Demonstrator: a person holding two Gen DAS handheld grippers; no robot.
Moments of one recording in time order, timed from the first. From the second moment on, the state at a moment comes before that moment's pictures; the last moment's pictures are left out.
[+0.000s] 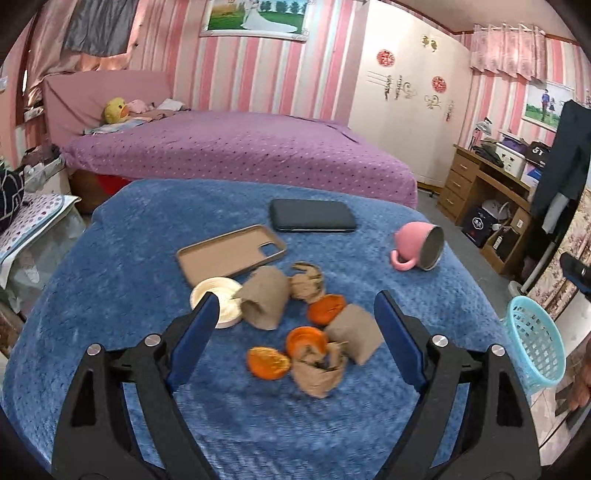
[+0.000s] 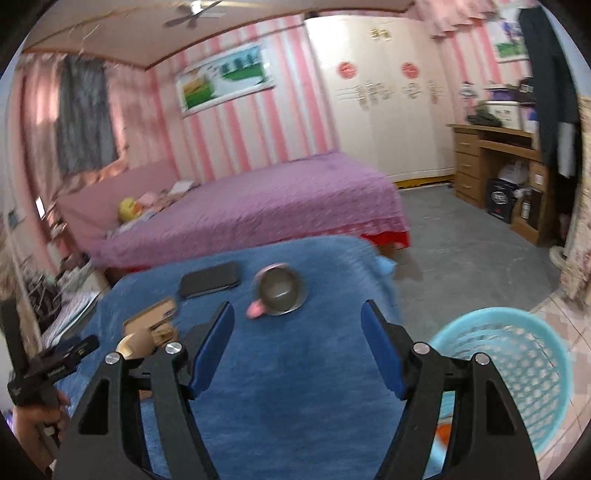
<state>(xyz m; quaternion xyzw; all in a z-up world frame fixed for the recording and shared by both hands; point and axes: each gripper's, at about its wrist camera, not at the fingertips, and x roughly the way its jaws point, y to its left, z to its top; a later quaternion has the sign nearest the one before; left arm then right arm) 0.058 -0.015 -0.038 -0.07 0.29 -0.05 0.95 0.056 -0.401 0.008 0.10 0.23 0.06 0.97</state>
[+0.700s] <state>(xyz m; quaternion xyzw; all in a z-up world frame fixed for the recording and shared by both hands) 0.039 0.123 -0.070 -0.12 0.32 0.06 0.94 0.081 -0.201 -0.046 0.00 0.30 0.19 0.93</state>
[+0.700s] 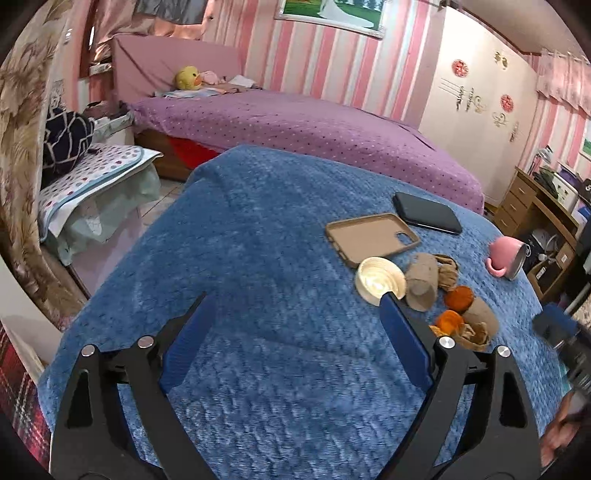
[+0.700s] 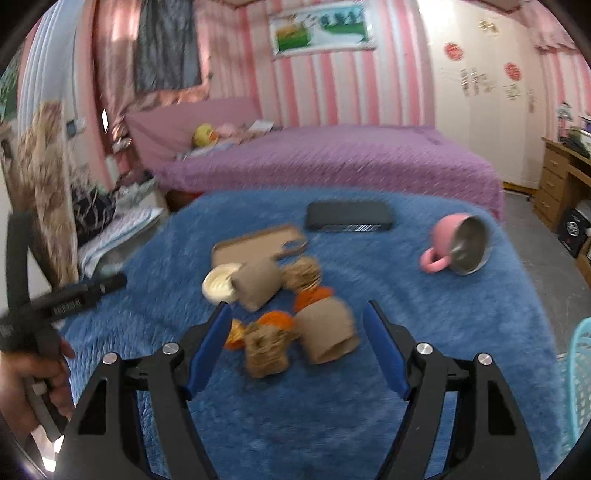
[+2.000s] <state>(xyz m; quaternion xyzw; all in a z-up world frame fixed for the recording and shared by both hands) 0.083 -0.010 -0.122 0.00 0.41 -0.05 0.91 0.092 -0.256 -0.035 0.00 0.30 0.17 0.94</state>
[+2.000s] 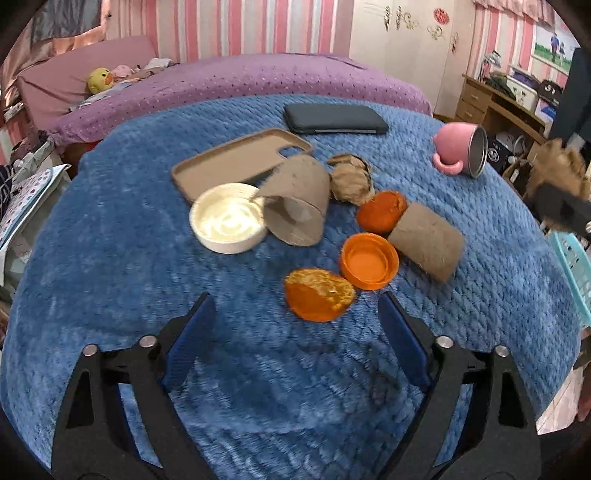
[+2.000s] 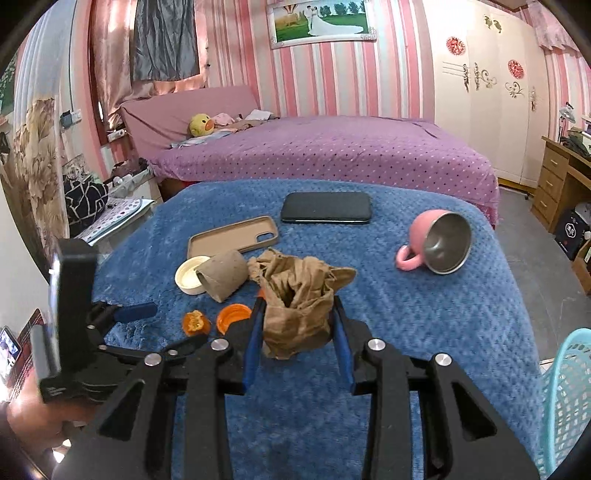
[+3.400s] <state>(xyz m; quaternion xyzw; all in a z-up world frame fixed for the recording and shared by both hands) 0.044 -0.081 -0.031 -0.02 0.29 -0.12 0.95 0.044 -0.417 0.025 0.08 0.21 0.02 0.97</state>
